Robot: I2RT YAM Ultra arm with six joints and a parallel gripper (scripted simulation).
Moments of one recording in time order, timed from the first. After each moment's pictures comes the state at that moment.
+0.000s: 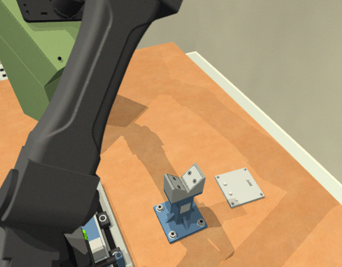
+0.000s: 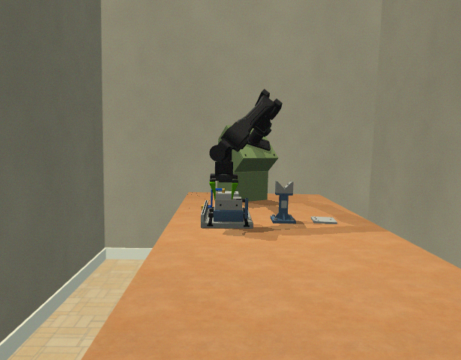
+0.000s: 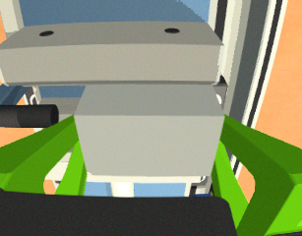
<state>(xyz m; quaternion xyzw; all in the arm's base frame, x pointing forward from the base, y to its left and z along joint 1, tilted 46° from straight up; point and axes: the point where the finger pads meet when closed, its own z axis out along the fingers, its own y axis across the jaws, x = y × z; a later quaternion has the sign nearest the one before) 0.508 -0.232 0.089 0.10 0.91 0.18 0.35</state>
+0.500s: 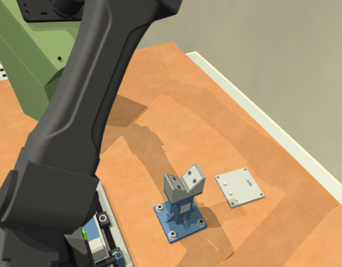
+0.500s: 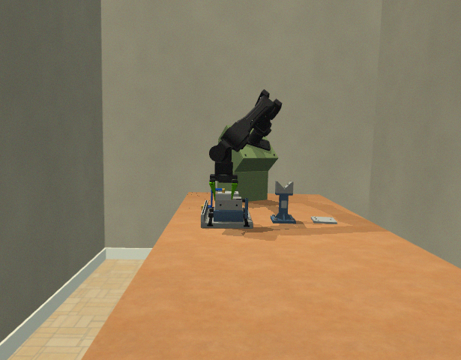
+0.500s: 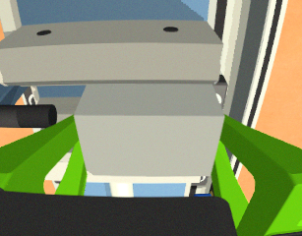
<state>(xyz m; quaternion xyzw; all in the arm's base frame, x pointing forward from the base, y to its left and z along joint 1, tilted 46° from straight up) 0.508 -0.232 0.088 0.10 0.91 0.18 0.35</state>
